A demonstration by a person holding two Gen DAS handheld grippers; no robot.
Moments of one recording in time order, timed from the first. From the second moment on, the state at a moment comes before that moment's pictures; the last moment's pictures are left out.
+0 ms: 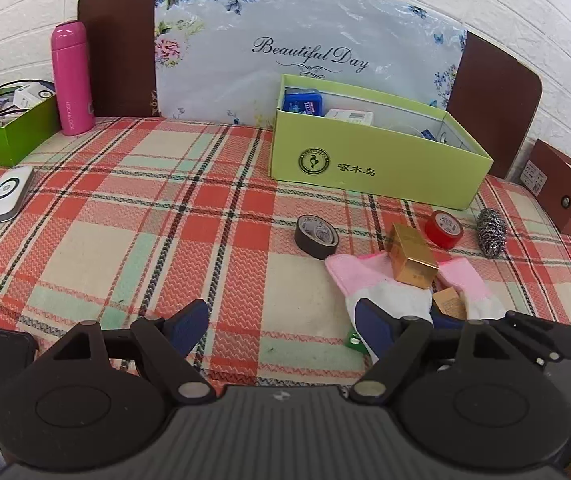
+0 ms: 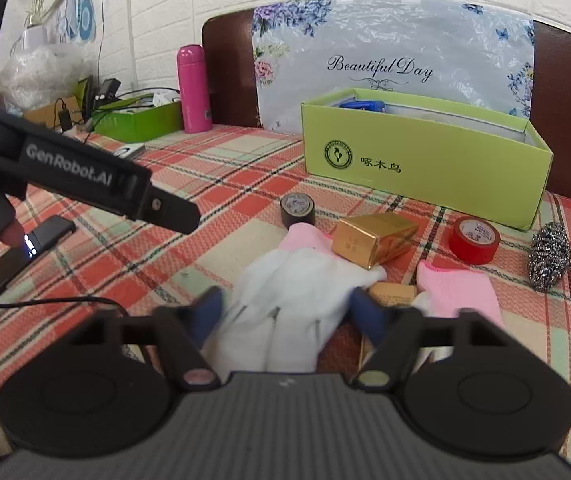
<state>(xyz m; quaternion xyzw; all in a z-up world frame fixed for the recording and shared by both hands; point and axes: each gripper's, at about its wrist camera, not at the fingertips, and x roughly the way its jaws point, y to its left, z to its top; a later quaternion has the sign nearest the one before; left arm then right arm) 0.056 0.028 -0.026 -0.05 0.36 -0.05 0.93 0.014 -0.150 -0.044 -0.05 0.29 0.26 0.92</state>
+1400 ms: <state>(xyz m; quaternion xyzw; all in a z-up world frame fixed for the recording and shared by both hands) 0.170 -0.107 -0.062 0.01 0.41 -0.17 0.90 -0.005 -0.314 -0.040 0.04 0.30 0.08 0.95</state>
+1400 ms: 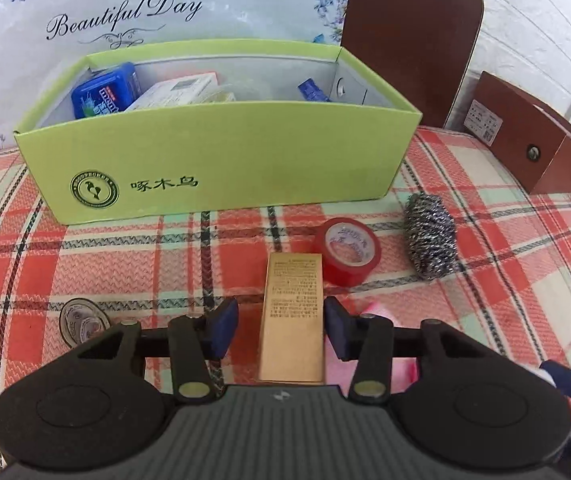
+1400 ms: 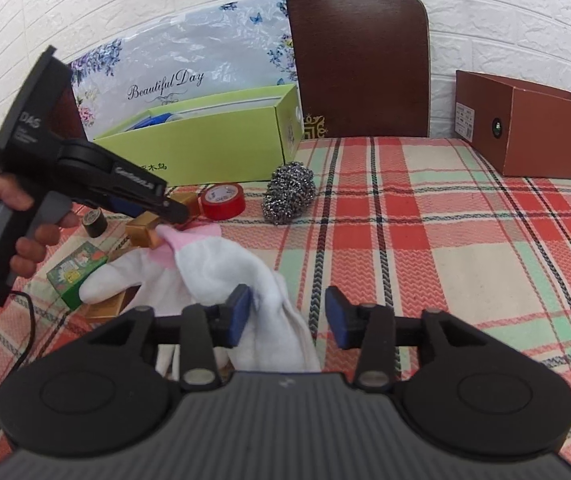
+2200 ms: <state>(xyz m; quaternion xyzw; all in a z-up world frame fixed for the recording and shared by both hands) 0.140 -0.068 0.013 -0.03 0.31 -0.22 0.92 0.025 -0.302 0.039 0.10 0.21 0.18 0.96</state>
